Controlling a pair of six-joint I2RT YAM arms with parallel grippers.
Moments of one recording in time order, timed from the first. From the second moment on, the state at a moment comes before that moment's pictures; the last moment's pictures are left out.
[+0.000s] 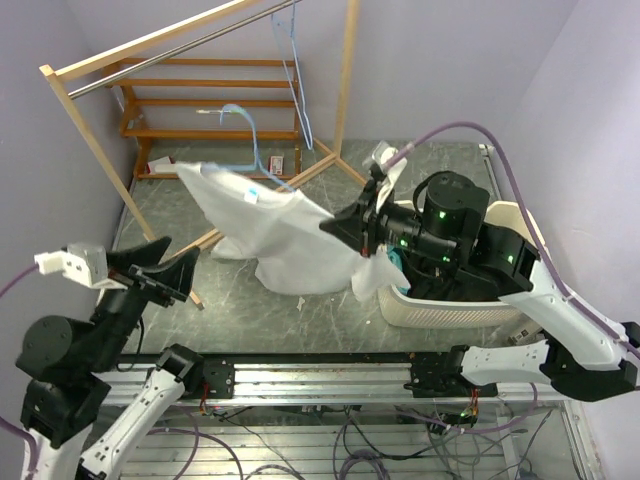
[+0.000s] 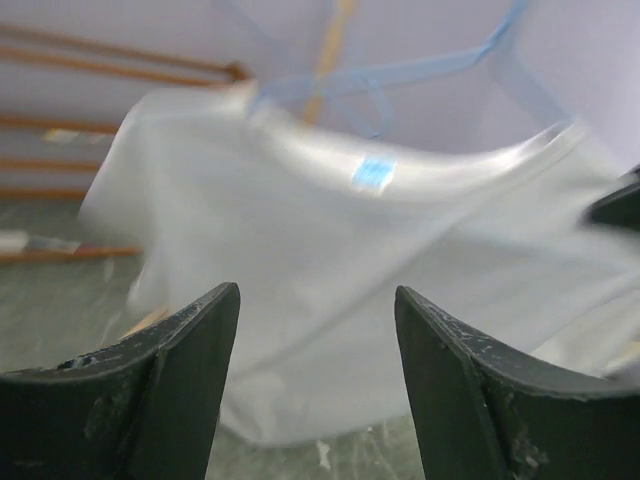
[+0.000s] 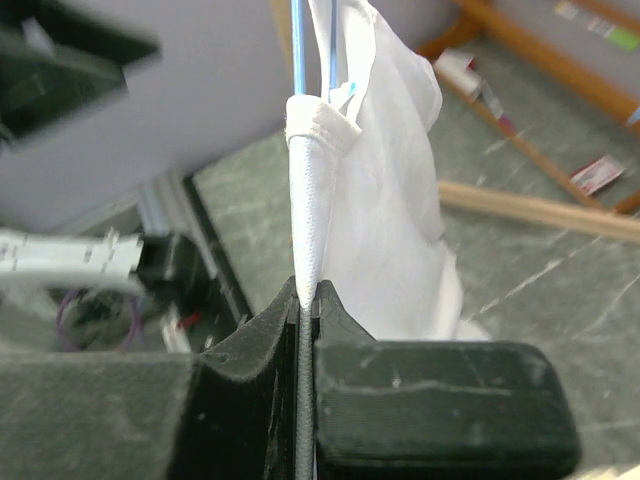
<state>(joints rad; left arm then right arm) -0.49 0.21 1.00 -0.59 -0.16 -0.31 1.06 1.18 1.61 -0.54 -0.02 0.14</state>
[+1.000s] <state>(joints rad) -0.49 0.70 1.29 -0.41 0.85 -0.17 1.06 0.86 1.35 -0.73 -0.30 0.25</state>
